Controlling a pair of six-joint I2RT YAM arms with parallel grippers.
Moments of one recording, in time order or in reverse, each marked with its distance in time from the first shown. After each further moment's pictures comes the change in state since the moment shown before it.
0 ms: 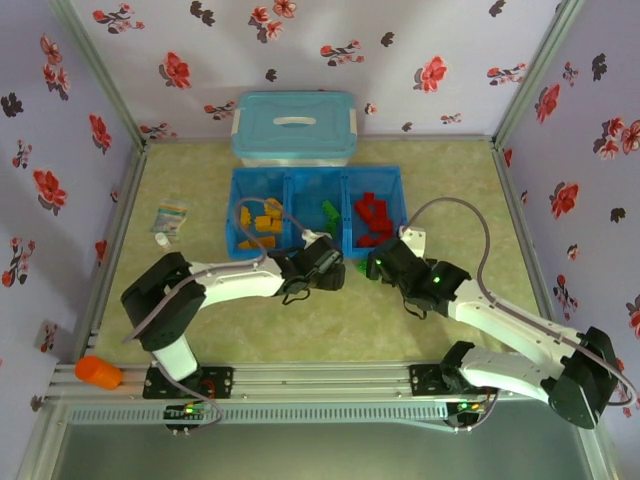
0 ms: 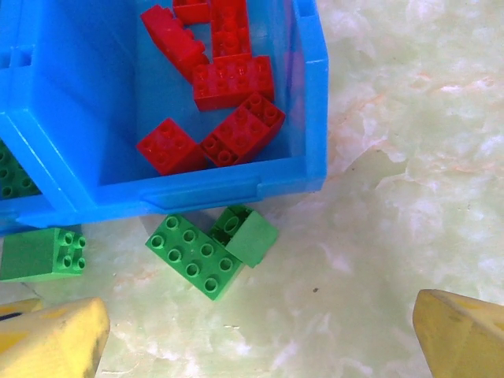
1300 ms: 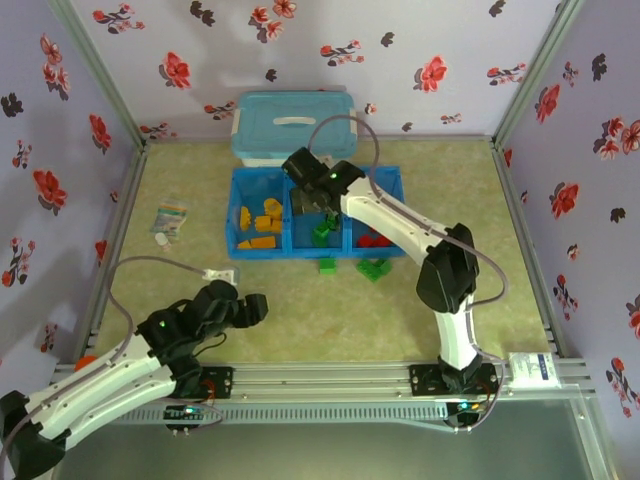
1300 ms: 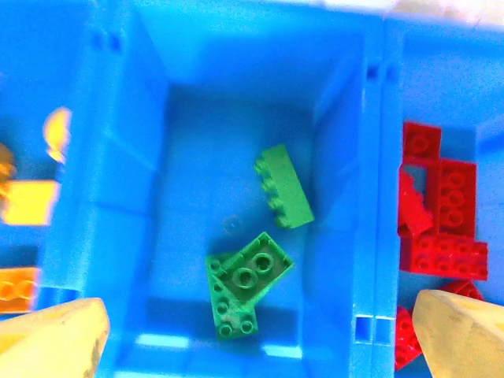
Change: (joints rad) left arm 0.104 -1.138 -0.602 -0.337 0.050 -0.118; right arm 0.003 0.940 1.186 -0.319 -0.116 -0.222
